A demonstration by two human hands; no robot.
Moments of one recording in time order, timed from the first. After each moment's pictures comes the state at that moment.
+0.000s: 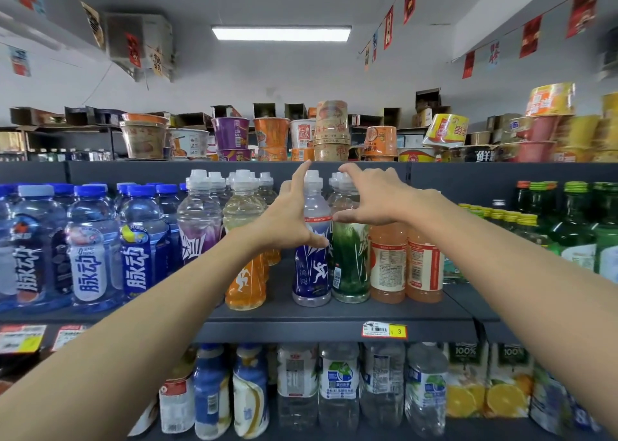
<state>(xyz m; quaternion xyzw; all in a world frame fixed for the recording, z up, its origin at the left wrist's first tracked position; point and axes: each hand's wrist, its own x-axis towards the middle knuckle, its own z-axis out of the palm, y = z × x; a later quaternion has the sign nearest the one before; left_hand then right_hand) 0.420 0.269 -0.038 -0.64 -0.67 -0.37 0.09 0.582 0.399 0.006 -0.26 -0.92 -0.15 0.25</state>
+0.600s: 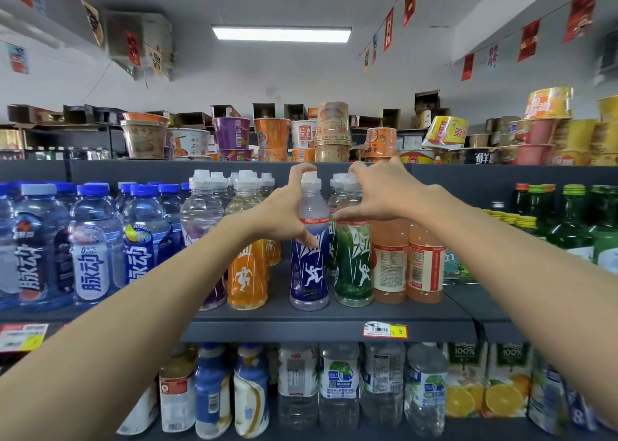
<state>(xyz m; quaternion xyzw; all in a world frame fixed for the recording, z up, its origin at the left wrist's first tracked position) 0.417 0.253 -0.020 -0.66 -0.68 -0.32 0.08 0.587 0.390 0.017 -0.26 -0.89 -0.27 0.25</state>
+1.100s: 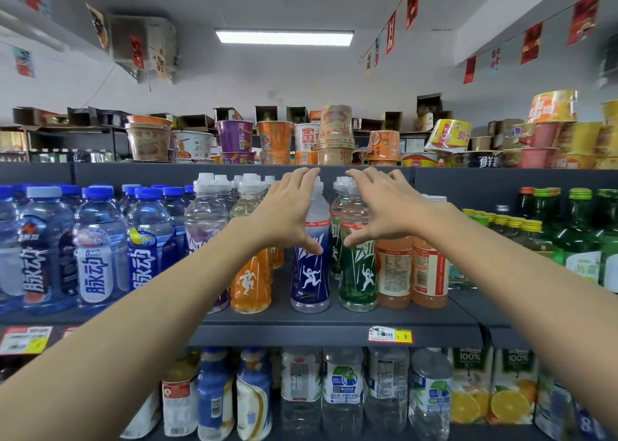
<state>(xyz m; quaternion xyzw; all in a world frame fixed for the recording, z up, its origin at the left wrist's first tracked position) 0.419 0.252 -0.021 -0.62 -0.70 -0.16 0.31 0.592 0.393 0.000 -0.24 -0.91 -0.26 0.23</state>
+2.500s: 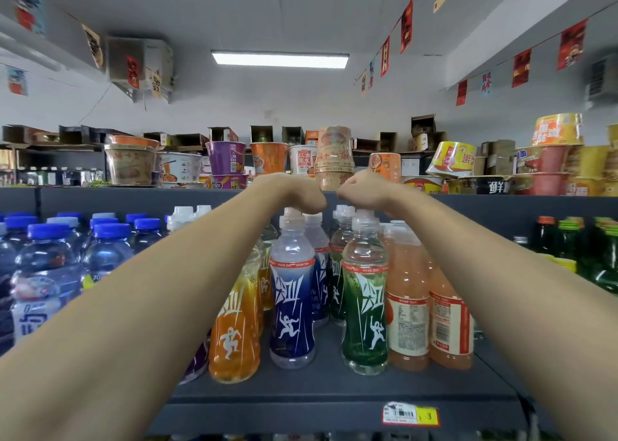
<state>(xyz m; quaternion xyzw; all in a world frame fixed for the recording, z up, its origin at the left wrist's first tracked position) 0.385 0.349 0.084 -0.60 -0.79 -0.07 0.08 0.521 0.441 0.073 -0.30 -0.89 0.18 0.30</state>
